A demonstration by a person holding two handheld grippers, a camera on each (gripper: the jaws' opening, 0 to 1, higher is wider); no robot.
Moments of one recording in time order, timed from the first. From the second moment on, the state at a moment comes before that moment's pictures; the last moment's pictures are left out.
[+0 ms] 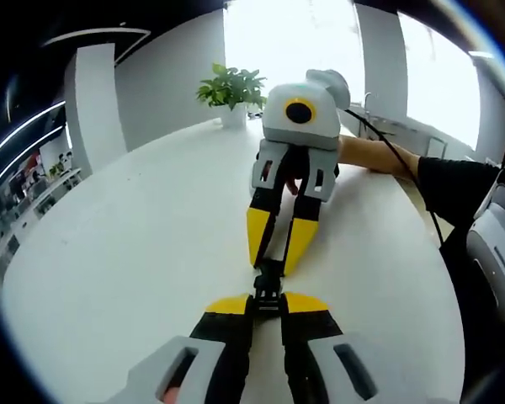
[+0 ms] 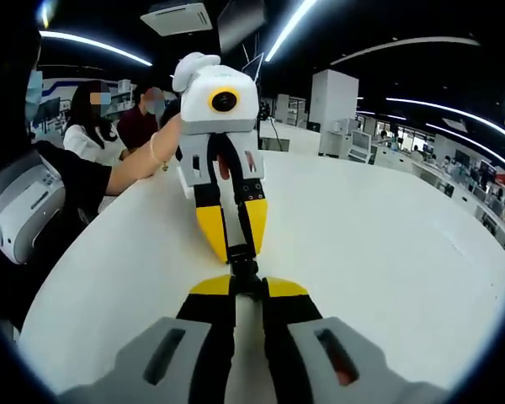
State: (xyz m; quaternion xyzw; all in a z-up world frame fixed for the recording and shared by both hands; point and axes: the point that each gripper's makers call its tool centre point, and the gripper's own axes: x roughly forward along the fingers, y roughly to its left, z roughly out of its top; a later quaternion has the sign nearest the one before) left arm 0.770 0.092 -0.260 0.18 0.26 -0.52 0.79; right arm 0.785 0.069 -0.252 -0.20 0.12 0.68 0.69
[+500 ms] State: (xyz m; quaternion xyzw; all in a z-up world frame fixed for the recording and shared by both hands) left arm 0.767 0.080 -0.270 0.24 0.20 -0.52 0.80; right arm 0.777 0.068 -0.252 -0.19 0.13 0.69 0.68
